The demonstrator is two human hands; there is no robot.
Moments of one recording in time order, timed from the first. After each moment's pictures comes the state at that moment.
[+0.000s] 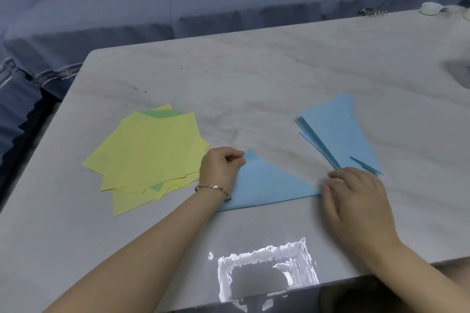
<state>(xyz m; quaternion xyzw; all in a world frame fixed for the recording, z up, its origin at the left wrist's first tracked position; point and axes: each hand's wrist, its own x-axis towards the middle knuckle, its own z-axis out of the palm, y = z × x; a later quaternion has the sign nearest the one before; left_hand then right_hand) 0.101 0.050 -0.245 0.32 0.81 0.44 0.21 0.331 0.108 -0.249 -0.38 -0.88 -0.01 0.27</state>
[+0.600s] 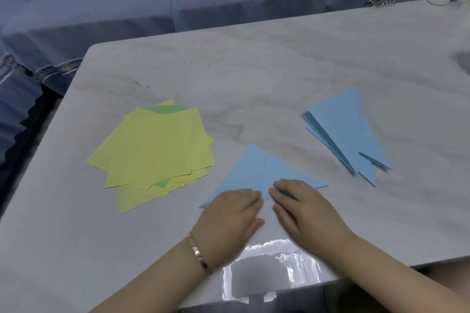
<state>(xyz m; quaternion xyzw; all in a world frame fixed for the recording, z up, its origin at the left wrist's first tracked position) 0.121 -0.031 -0.262 0.74 0.65 0.15 -0.03 0.283 0.076 -0.277 -0.23 -0.94 0.12 0.20</state>
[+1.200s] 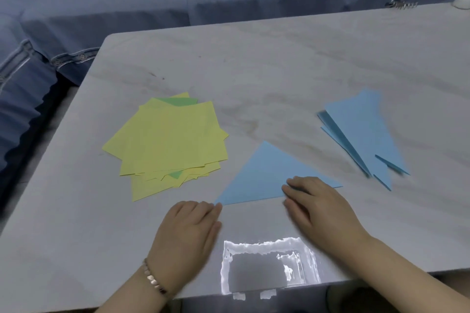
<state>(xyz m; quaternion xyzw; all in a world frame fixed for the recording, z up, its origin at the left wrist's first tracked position) 0.088 -0.106 -0.261 0.65 0.74 0.14 -0.08 0.278 0.072 -0.252 -0.27 -0.94 0.14 0.15</state>
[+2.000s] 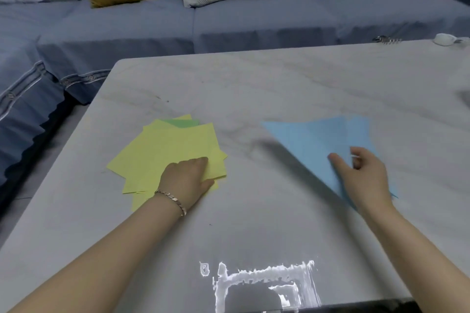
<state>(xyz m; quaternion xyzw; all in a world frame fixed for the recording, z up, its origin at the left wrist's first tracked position) 0.027 -0.011 -0.218 0.51 0.86 -0.06 0.02 0.274 0.151 -0.206 -0.55 -0.66 0.38 0.34</state>
